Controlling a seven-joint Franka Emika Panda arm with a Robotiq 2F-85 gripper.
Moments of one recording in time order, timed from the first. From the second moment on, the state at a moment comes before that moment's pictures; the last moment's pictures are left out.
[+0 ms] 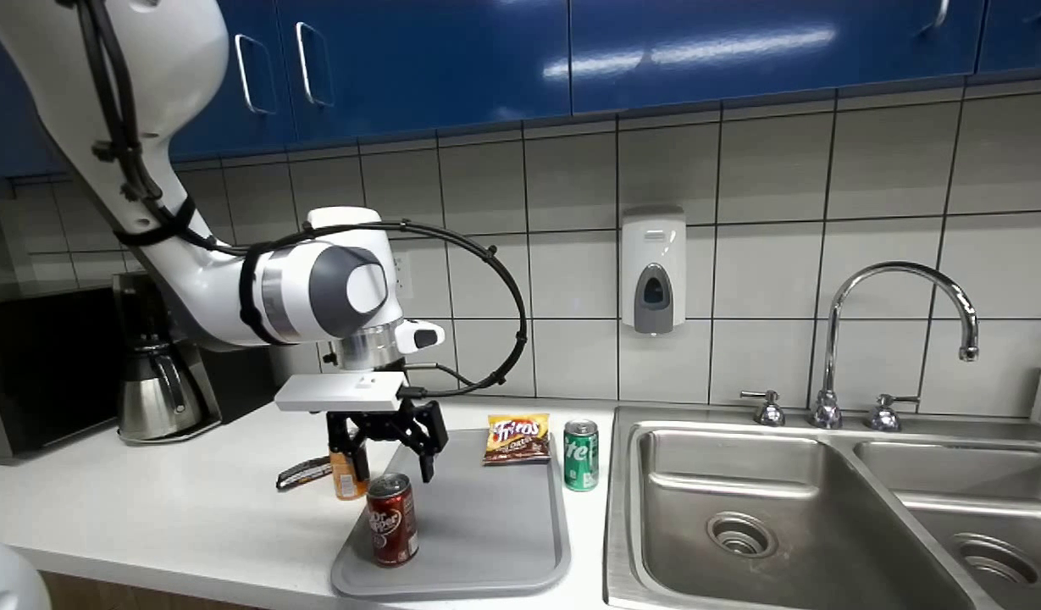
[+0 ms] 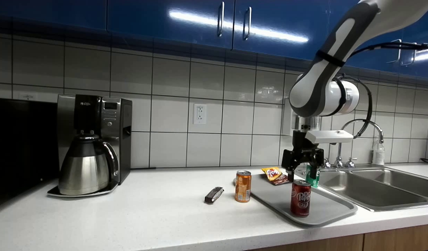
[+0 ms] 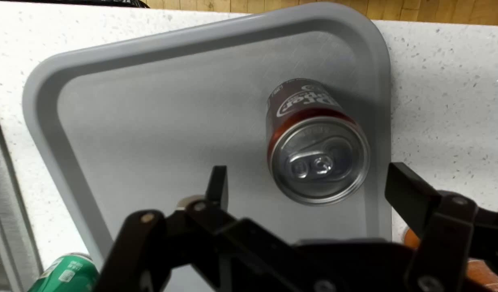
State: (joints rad) arm 0.02 -0.10 -0.03 -2.64 -0.09 2.59 -0.03
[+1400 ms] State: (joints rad) arm 0.03 -0.03 0.01 -2.64 -0.12 2.63 -0.03
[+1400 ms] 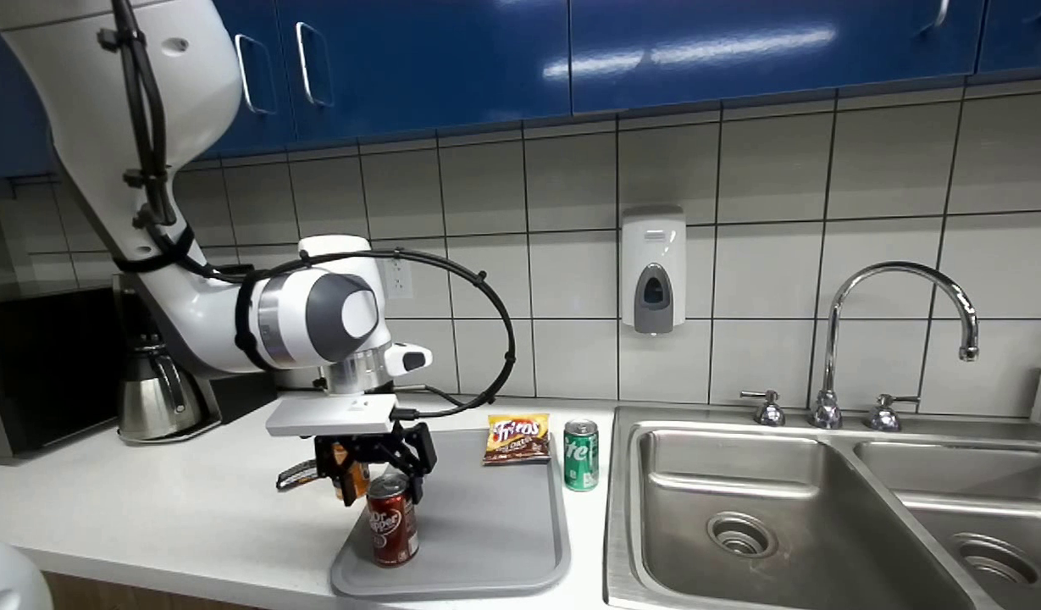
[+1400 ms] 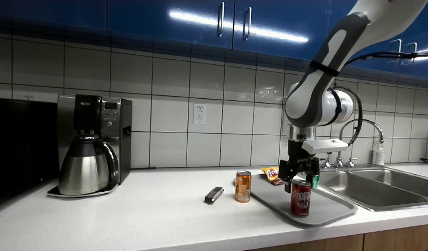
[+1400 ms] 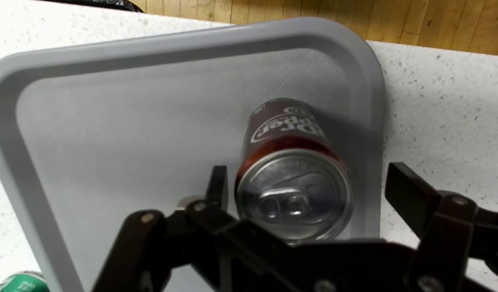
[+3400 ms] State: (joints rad) arm 0.03 -0.03 0.01 -2.63 -0.13 2.72 -0.03
